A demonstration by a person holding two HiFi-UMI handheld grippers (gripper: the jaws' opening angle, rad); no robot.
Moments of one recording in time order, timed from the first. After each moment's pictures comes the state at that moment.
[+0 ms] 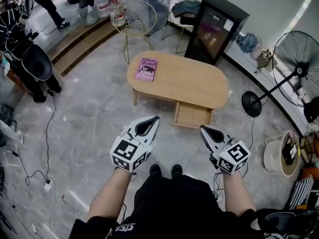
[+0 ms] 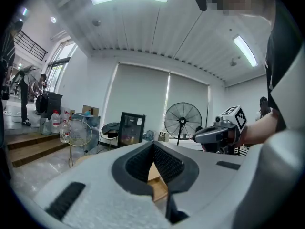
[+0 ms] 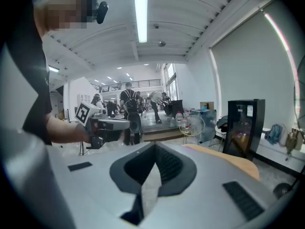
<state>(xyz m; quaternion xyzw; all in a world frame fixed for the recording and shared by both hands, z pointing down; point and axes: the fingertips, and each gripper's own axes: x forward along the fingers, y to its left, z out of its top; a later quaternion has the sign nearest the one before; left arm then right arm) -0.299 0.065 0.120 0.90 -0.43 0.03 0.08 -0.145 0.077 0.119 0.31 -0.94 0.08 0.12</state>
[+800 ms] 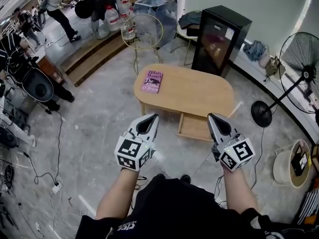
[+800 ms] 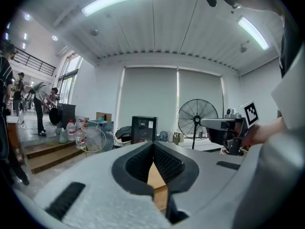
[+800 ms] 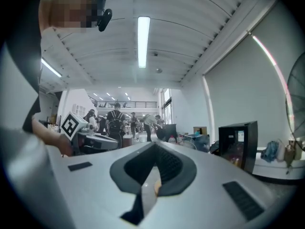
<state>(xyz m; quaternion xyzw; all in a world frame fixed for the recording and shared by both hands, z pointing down) -0.264 0.030 0.079 0.85 -0.52 0.05 0.06 -0.087 0.019 0.036 0.36 -0.93 0.00 -0.01</state>
